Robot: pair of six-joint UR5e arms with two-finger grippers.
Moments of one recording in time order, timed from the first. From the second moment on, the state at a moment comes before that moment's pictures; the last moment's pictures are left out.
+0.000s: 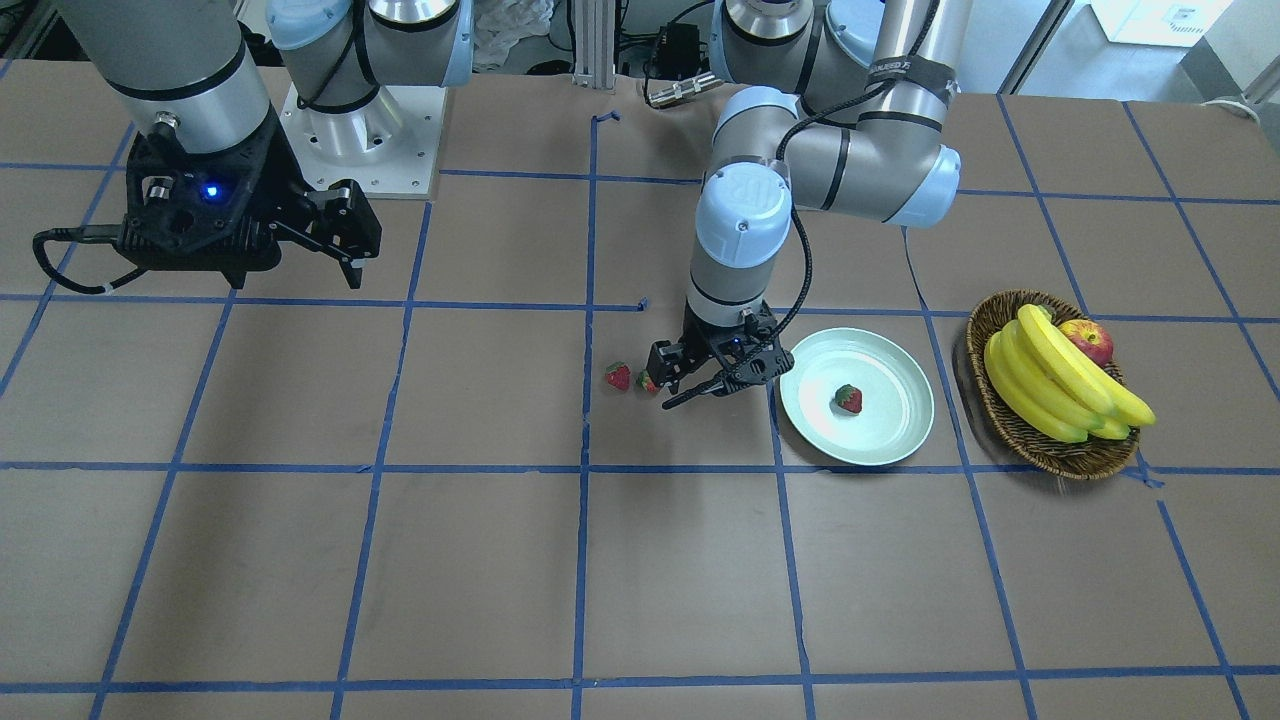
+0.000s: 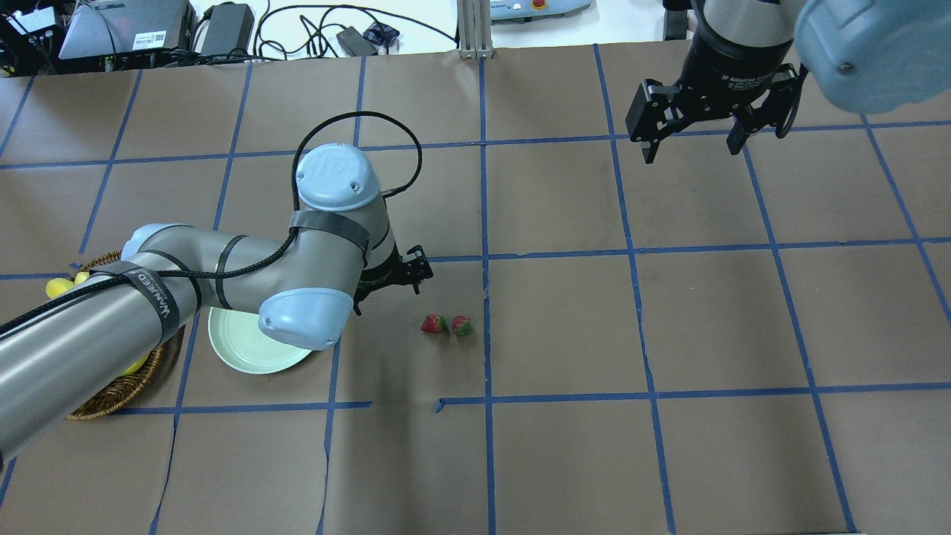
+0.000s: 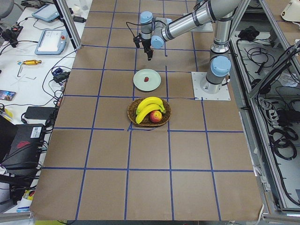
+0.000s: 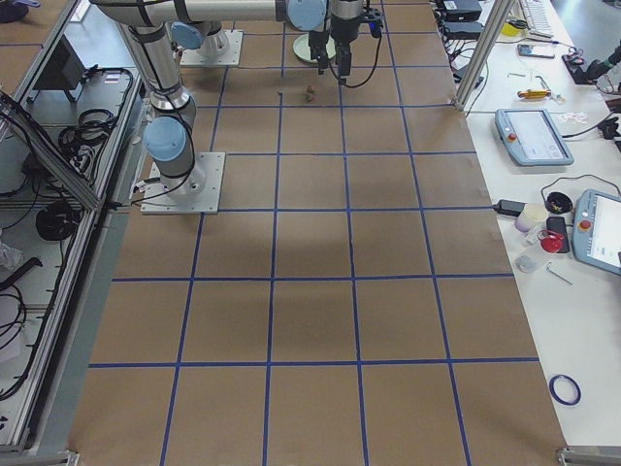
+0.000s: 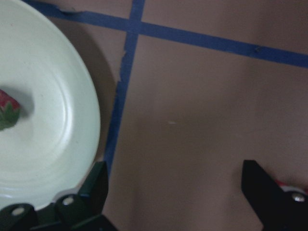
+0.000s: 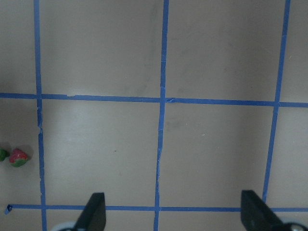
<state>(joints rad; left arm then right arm) -1.81 -1.82 -2.01 -0.92 1.59 -0.71 1.60 -1.51 1.51 -1.58 -1.61 -0.02</state>
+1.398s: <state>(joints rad) -1.84 -1.92 -2.04 -0.83 1.44 -1.19 1.60 -1.51 1.52 -1.58 -1.60 -0.02</state>
